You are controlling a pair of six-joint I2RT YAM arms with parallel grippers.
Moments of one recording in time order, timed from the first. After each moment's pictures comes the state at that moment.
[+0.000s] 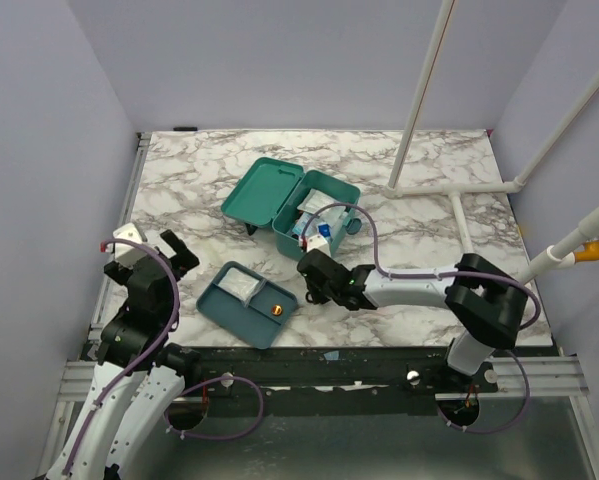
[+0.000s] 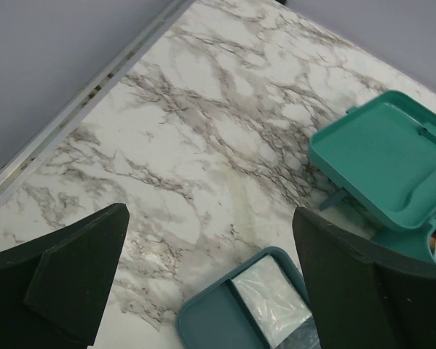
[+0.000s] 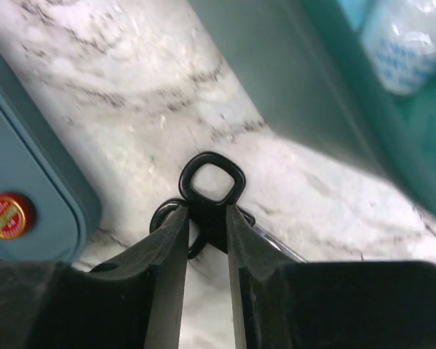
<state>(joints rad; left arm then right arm) -0.35 0.40 0.67 -0.63 -0.74 -0.53 1.05 1.71 0.91 -0.12 0.35 0.45</state>
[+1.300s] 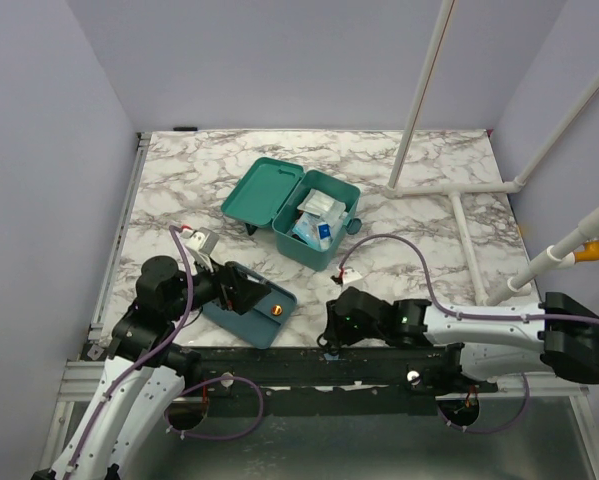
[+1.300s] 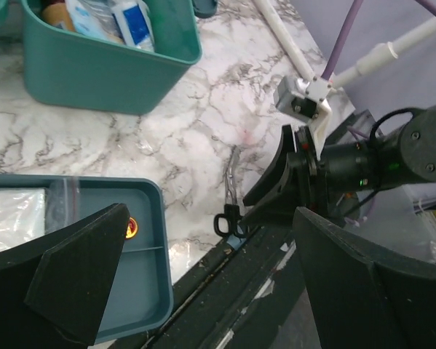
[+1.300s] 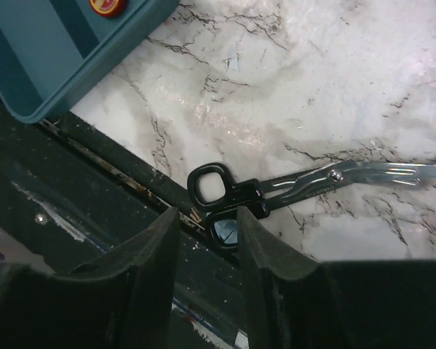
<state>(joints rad) -0.36 0.41 0.57 -0.46 0.54 -0.47 1.25 1.23 0.58 -0.24 0.20 0.79</state>
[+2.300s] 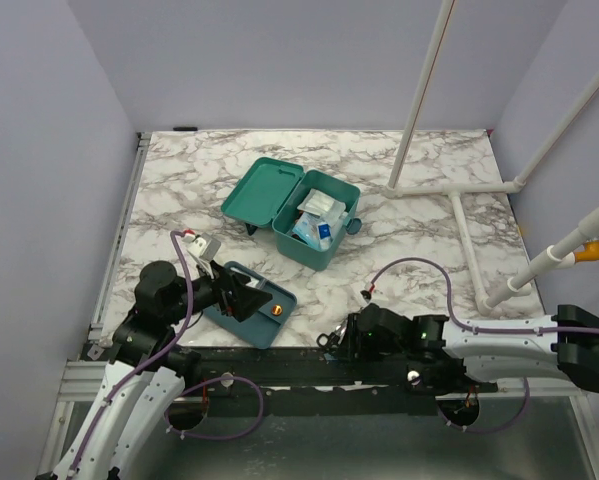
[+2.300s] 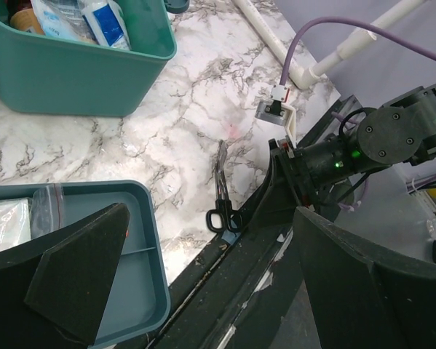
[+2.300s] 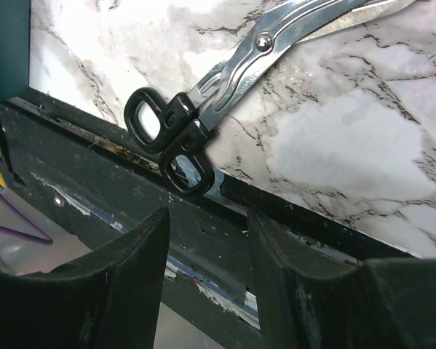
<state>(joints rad) -0.36 0.36 0.53 -0.43 0.62 -0.45 1.25 1.04 0.33 -0.19 0.08 1.20</state>
